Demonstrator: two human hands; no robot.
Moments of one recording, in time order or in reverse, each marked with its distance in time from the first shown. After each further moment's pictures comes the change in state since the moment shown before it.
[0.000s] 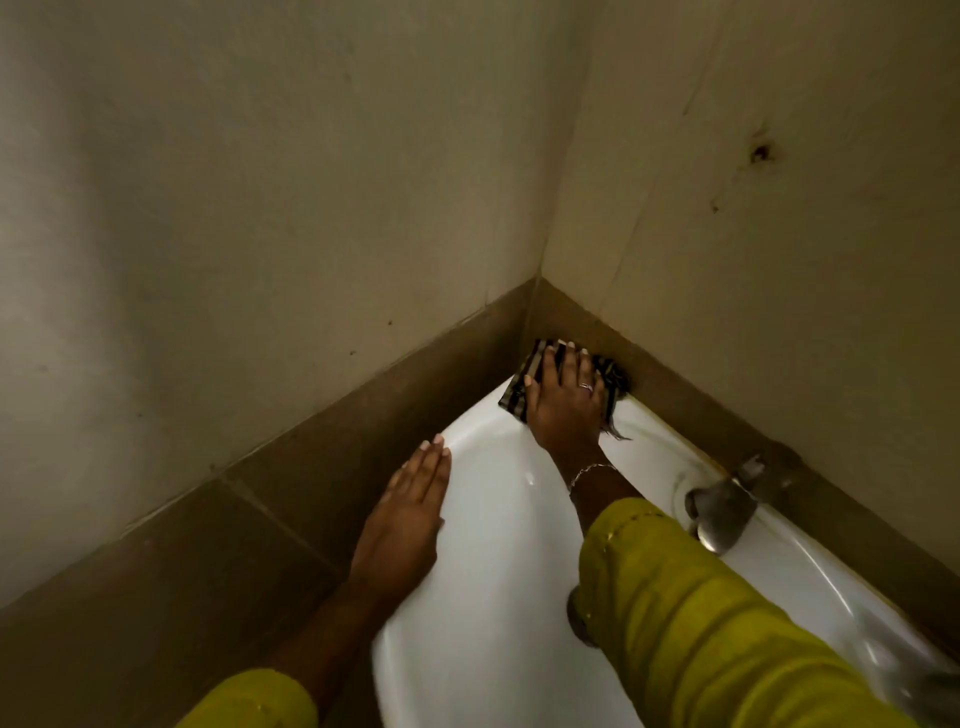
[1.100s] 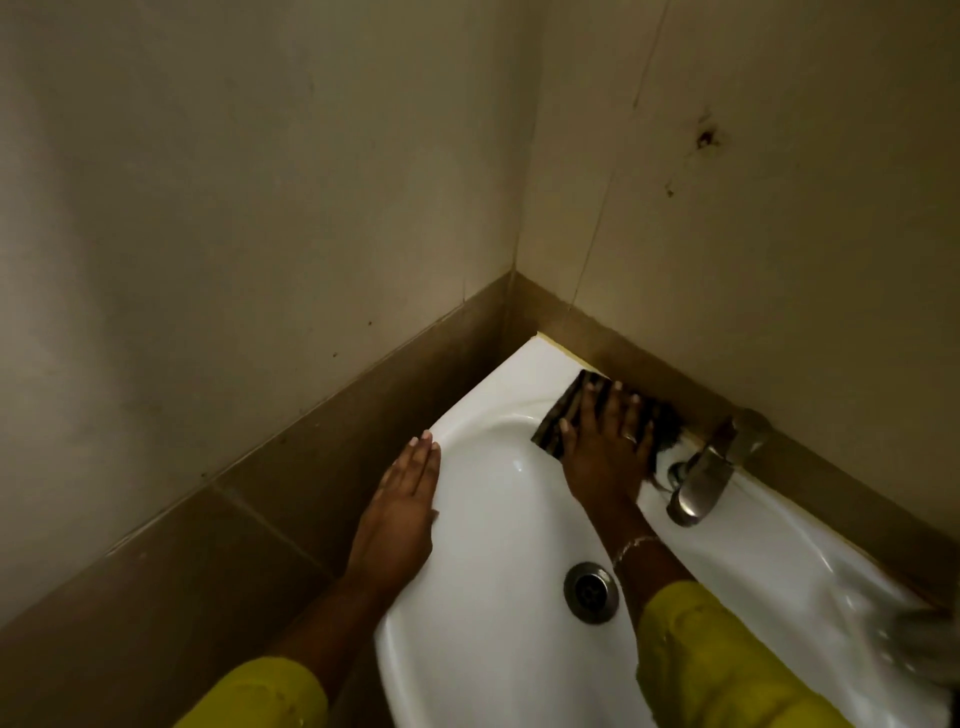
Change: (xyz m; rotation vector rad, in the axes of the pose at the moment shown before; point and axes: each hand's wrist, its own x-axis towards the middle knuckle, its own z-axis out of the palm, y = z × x) left_hand -0.001 -0.002 0.002 -0.152 -0.033 -0.021; right_hand -0.067 0.050 0.001 -0.070 0.110 0.206
